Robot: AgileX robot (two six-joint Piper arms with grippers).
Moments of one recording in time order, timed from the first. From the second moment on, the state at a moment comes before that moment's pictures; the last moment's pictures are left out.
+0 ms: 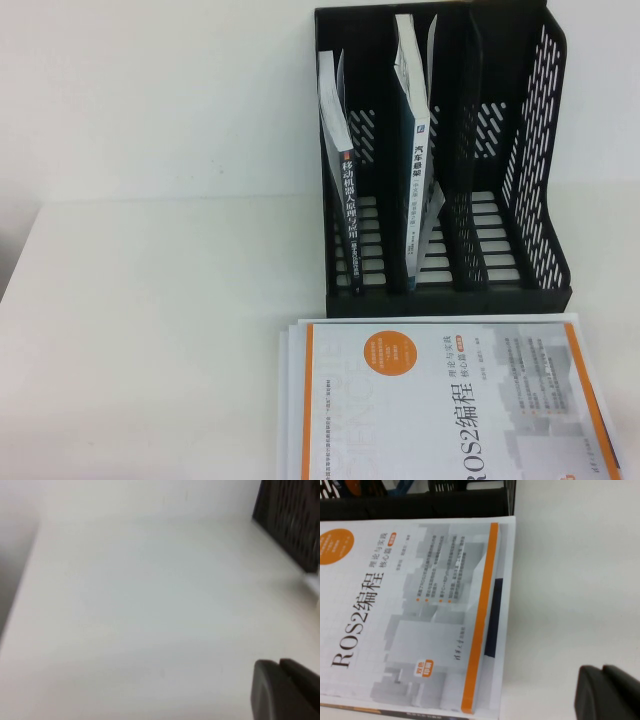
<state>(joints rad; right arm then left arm) 0.34 0.36 -0.37 -0.13 0.77 0.34 -0.11 -0.01 -0.05 -0.17 0.42 0.02</state>
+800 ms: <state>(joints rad) 0.34 0.36 -0.37 -0.13 0.77 0.34 -0.13 -0.01 0.01 -0.14 0.37 -0.04</state>
